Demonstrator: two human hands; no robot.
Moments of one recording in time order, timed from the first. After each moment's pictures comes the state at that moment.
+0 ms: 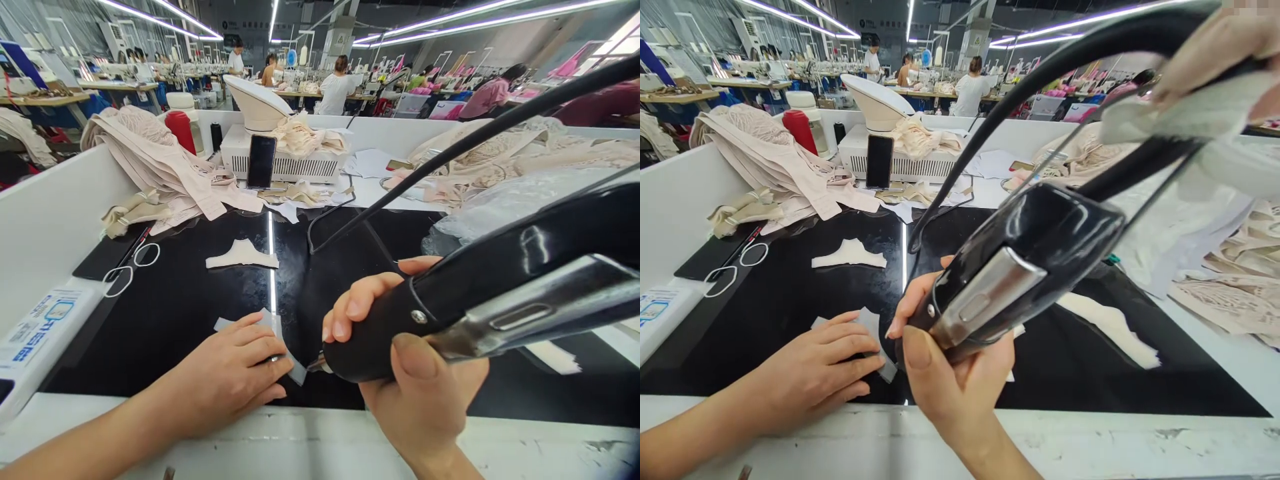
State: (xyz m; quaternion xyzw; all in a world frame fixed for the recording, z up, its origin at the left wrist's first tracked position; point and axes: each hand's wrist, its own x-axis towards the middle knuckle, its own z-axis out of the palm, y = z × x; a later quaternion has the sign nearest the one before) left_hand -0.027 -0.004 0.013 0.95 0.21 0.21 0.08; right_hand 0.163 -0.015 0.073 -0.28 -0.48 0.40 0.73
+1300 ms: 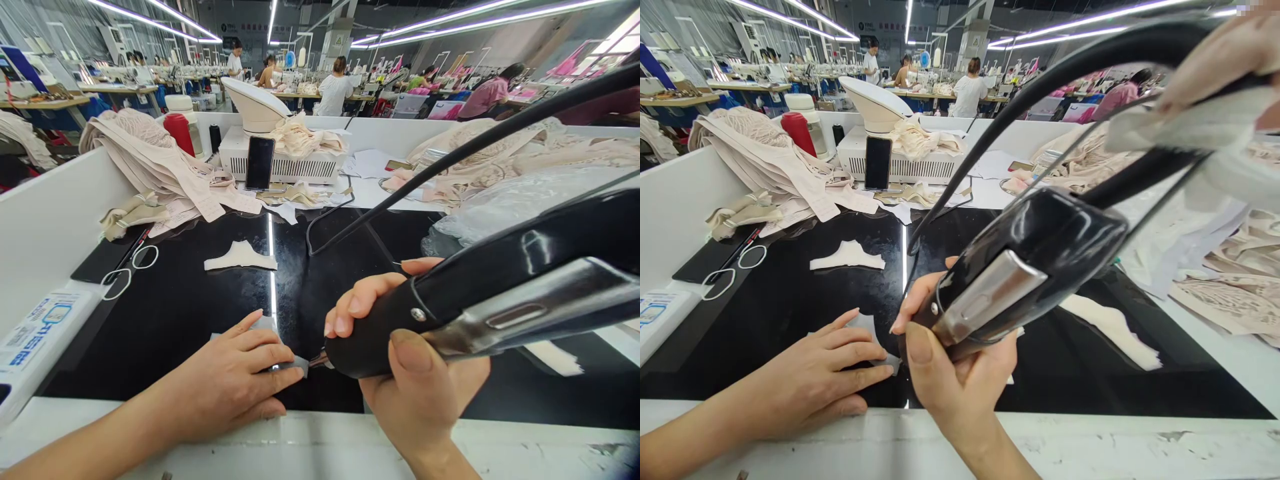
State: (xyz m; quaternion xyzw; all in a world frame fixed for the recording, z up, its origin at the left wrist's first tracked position) left_hand -0.029 -0.002 0.020 0.96 0.19 0.15 0.11; right_hand 0.164 -0.013 0.067 -0.28 -0.48 0.37 0.74
